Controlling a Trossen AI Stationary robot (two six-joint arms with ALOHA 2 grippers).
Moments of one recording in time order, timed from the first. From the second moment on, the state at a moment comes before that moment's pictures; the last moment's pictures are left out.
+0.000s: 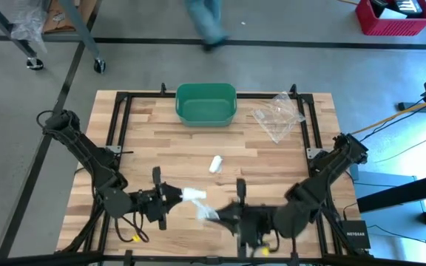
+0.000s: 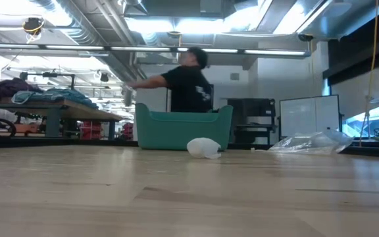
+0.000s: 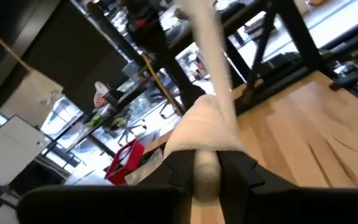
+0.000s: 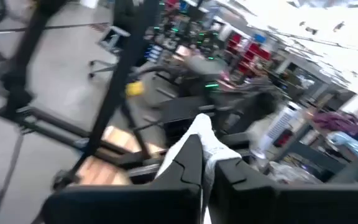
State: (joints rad) left arm -0.80 1.36 1.01 0.24 -1.01 0.55; right arm 0.70 1.78 1.82 -0.11 0.69 -0.42
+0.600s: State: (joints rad) left arm -0.96 1.39 1.16 0.27 -0.87 0.61; right arm 0.48 1.78 1.77 -0.44 0.53 -0.15
